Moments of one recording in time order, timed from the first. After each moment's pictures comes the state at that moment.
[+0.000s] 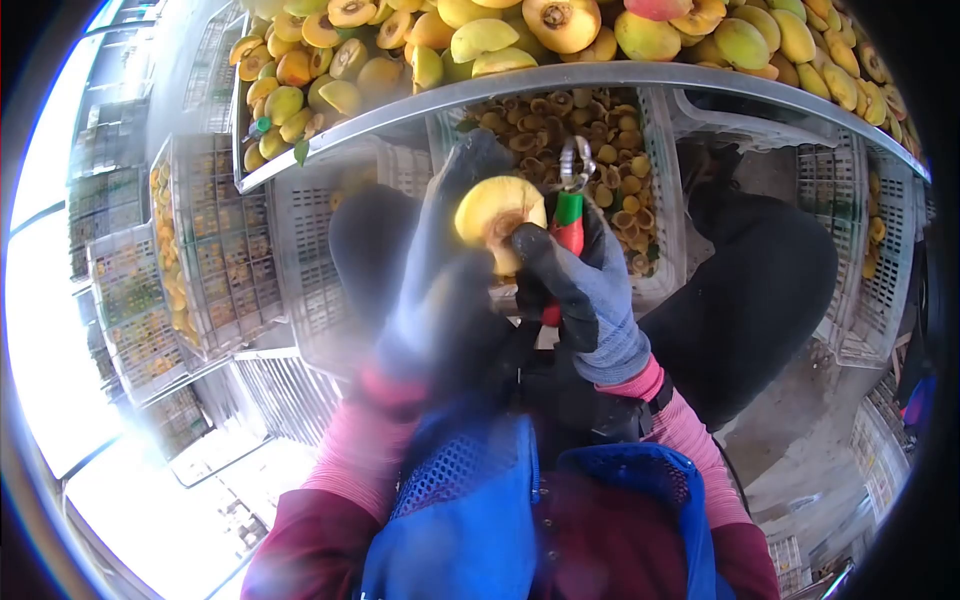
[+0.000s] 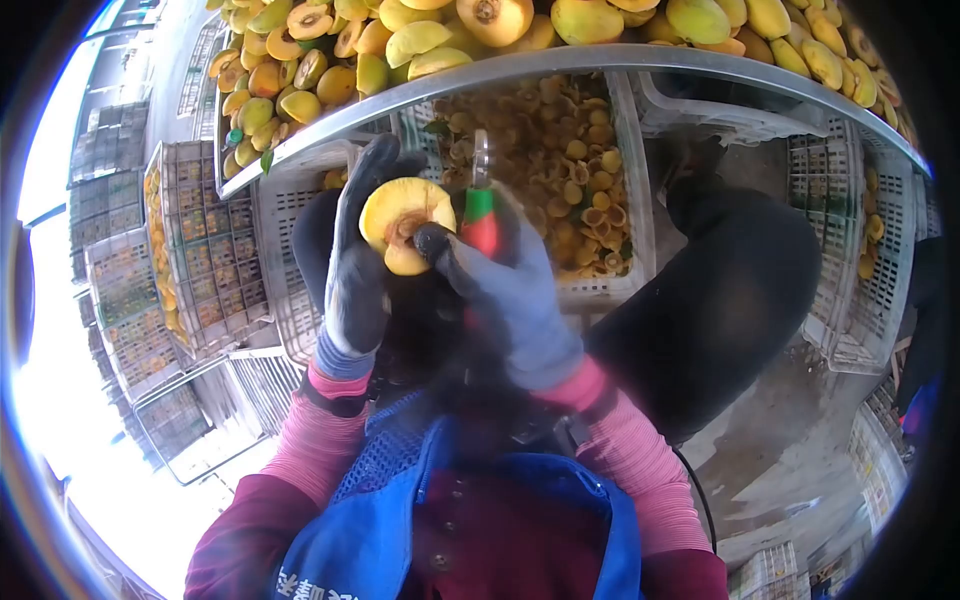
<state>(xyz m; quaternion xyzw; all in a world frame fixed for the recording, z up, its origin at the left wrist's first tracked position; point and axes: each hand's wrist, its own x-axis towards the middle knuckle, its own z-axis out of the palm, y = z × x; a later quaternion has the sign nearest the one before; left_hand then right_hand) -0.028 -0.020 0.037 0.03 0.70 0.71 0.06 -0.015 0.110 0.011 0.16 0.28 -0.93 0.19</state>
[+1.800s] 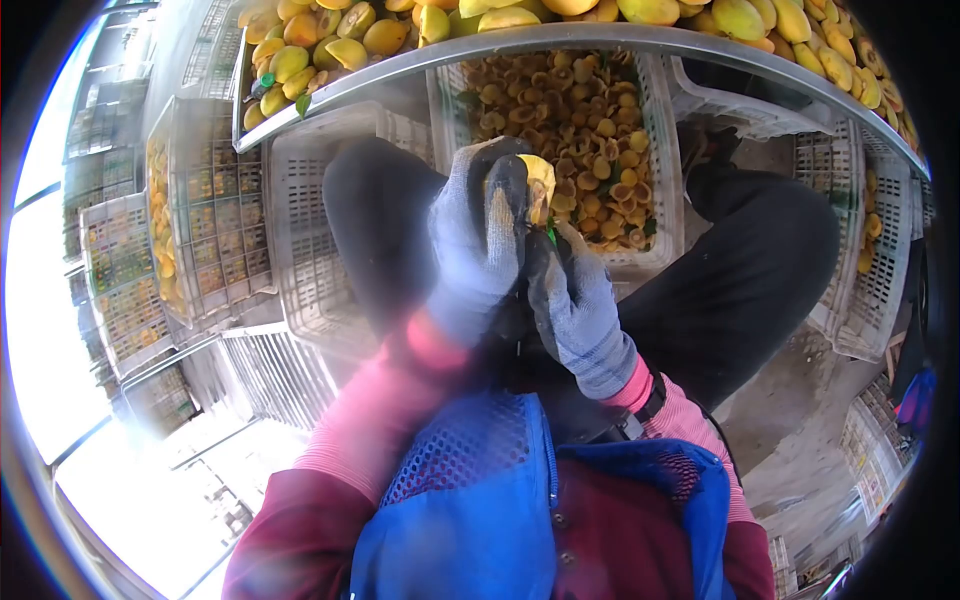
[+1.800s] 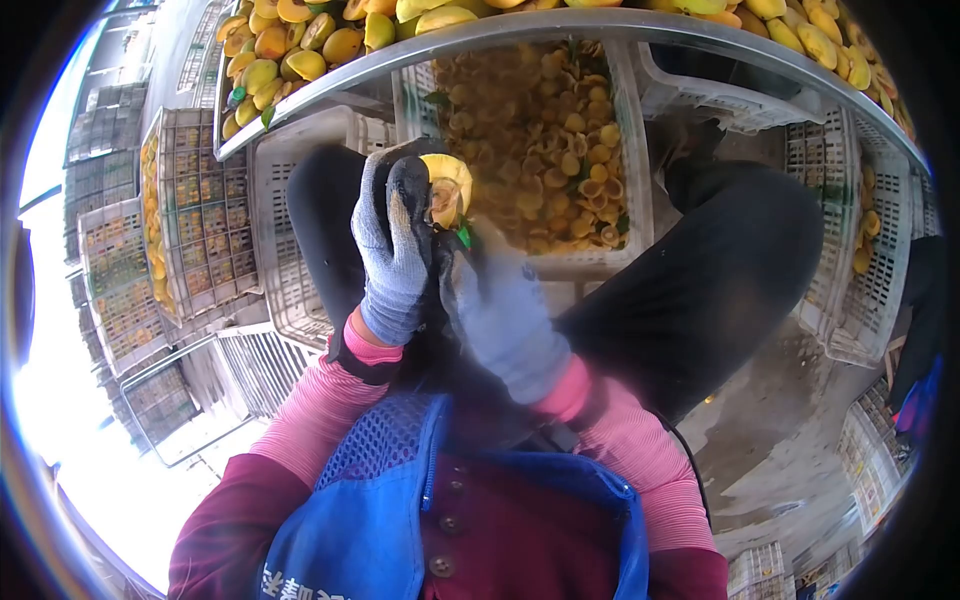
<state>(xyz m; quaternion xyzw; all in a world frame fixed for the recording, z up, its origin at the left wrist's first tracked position) -0.005 -0.002 0.013 0.07 0.84 0.51 -0.16 0.062 0.111 -0.020 -0.02 0.75 -0.66 0.02</state>
